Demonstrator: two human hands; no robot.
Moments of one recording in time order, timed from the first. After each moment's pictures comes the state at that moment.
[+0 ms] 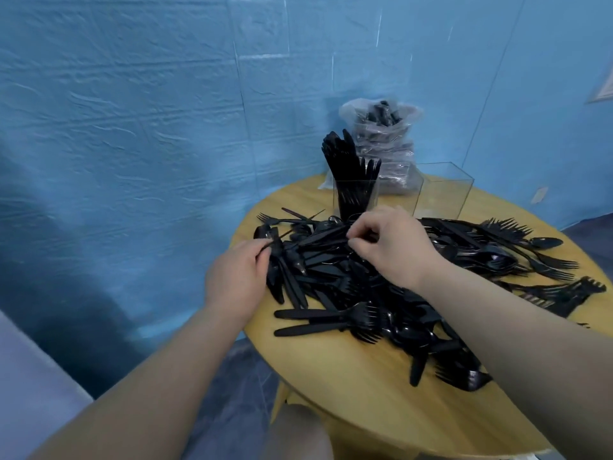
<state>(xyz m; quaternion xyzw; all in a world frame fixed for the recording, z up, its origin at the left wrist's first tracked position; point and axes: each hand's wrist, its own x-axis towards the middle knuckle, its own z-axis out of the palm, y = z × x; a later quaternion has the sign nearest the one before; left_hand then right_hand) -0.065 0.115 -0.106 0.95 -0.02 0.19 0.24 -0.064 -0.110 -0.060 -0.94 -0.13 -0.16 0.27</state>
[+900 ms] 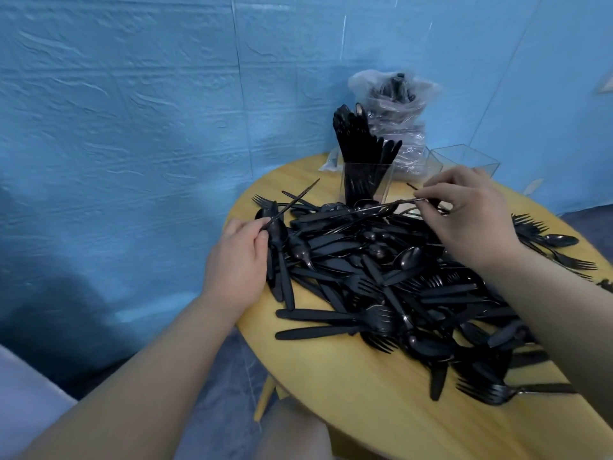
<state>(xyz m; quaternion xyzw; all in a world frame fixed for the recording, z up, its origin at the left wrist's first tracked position) -0.034 0.121 -0.129 0.93 -0.02 0.16 0.33 -0.035 -0.169 -0.067 -0.91 -0.13 -0.34 0.18</state>
